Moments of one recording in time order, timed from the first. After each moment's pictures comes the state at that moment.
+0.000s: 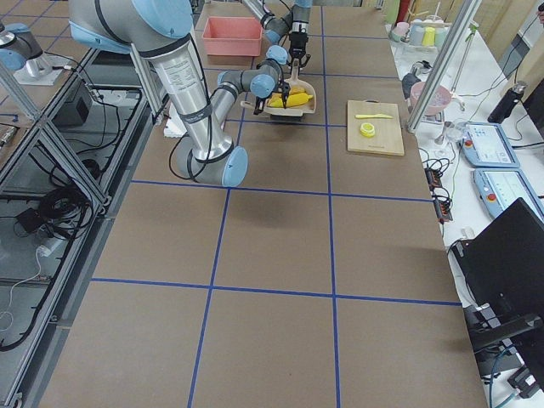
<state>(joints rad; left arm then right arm) -0.78 -1.85 -1.55 -2.60 -2.38 0.22 0.41 -0.91 1.72 -1.59 2.18 1.26</state>
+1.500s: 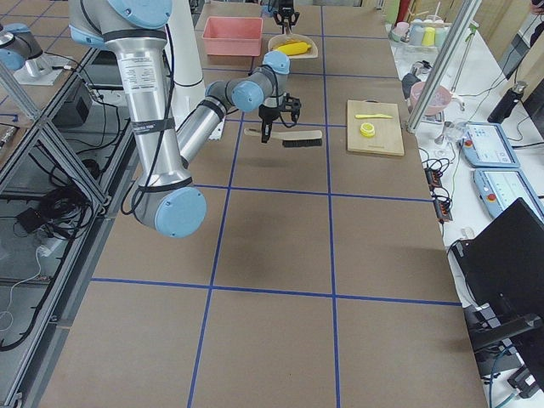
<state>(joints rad) -1.10 -1.41 -1.59 -3.26 -2.55 -0.18 0.76 -1.41 2.23 -1.82 2.18 0.91</state>
